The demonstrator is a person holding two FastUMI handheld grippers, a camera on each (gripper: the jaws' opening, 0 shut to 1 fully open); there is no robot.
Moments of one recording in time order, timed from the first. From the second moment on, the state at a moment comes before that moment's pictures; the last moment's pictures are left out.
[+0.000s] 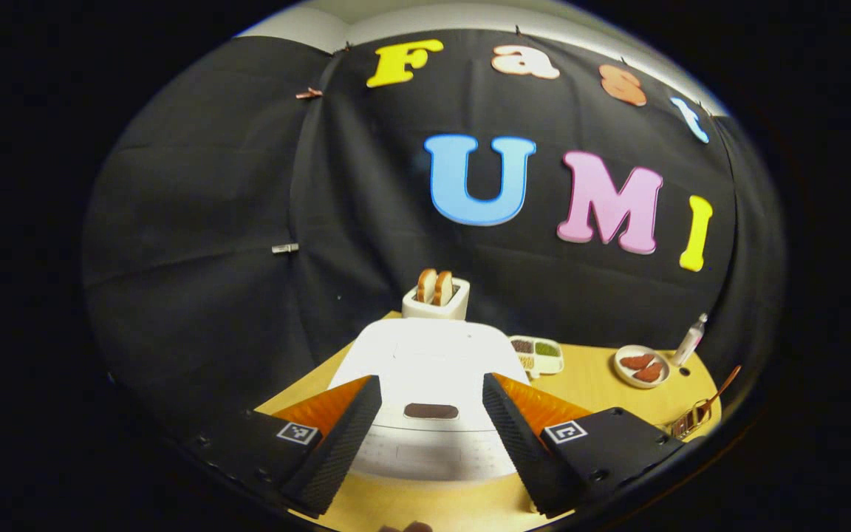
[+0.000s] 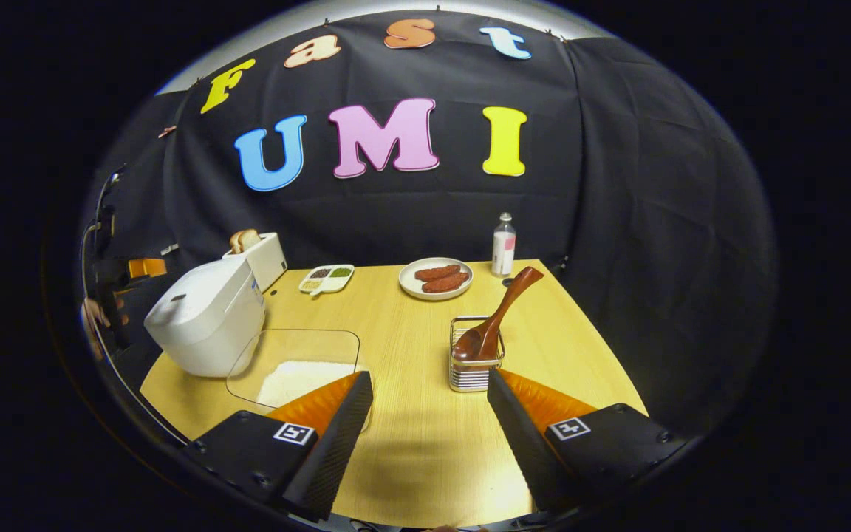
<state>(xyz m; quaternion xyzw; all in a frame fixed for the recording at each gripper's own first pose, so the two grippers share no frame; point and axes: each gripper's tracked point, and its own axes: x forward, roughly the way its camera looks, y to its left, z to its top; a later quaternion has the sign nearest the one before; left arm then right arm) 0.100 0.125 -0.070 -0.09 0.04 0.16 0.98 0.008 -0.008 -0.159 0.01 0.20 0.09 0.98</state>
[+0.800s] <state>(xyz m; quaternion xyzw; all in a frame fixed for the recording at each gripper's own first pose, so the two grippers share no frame) -0.135 0.048 -0.036 -0.03 -0.05 0.04 1.00 -0.142 -0.003 -0.074 0.04 0.09 0.03 1.00</state>
